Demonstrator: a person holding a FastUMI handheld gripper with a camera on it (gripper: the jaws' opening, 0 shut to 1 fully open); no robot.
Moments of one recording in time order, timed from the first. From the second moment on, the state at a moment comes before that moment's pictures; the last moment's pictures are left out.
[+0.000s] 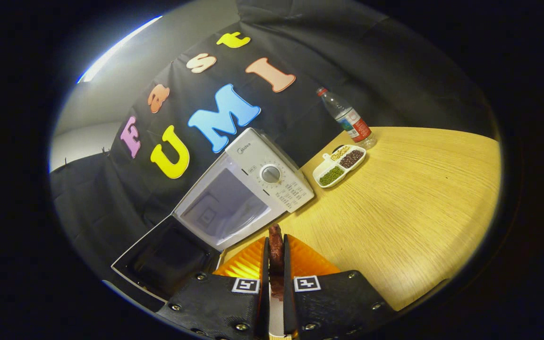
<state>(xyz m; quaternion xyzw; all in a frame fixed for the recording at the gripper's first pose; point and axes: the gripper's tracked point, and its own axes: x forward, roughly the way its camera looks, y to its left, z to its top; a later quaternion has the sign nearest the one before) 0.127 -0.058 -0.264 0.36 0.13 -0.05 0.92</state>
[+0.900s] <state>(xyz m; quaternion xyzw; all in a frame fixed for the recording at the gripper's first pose) 0.222 0.059 -0.208 0.29 0.11 0.02 0.95</state>
